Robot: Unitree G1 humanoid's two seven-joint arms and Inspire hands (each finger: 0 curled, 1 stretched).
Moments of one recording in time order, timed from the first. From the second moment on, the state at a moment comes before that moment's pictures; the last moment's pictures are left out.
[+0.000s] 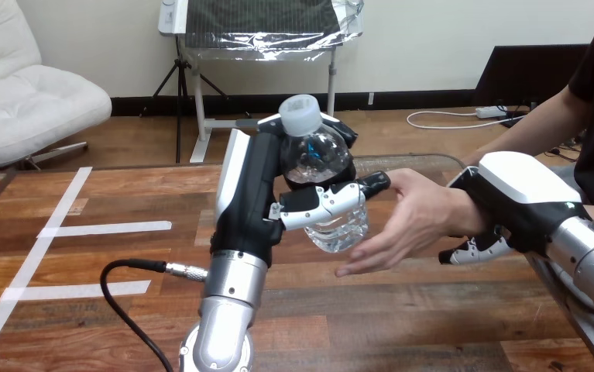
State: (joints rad) left arm -0.11 -0.05 -0.26 -0.02 0.24 -0.20 0.13; right arm -0.35 -0.75 0.26 0.35 -0.56 -0.23 0.14
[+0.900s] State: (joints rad) left arm -0.13 -0.04 -0.30 0.00 0.23 -0.20 0.14; right arm -0.33 -0.74 0.26 0.26 -0.56 -0.23 0.14
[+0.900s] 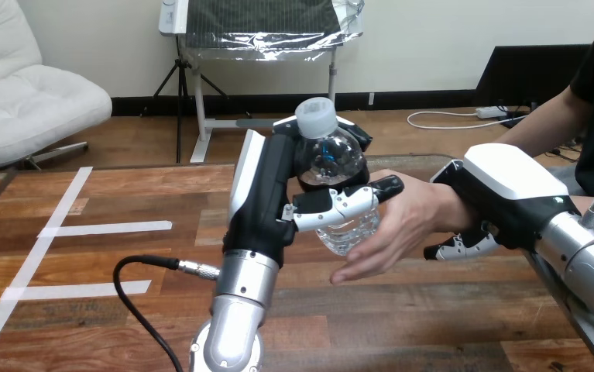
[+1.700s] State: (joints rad) left arm -0.15 -0.04 -0.35 0.02 0.22 -0.20 0.19; right arm -0.33 -0.74 0.26 0.25 -0.56 -0.27 0.14
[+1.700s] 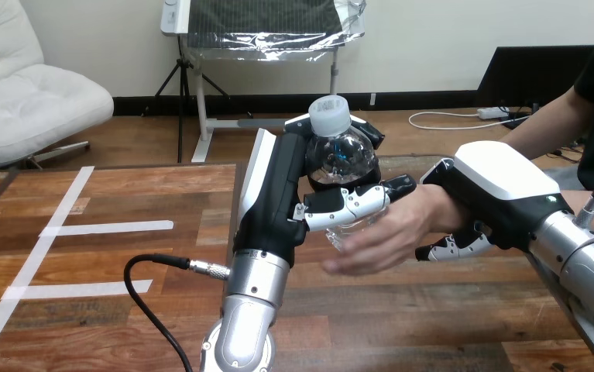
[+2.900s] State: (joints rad) left arm -0.18 -0.04 -0.40 0.09 0.19 -0.22 0.25; right arm -0.32 -0.74 0.26 0.24 -0.56 -0.22 0.16
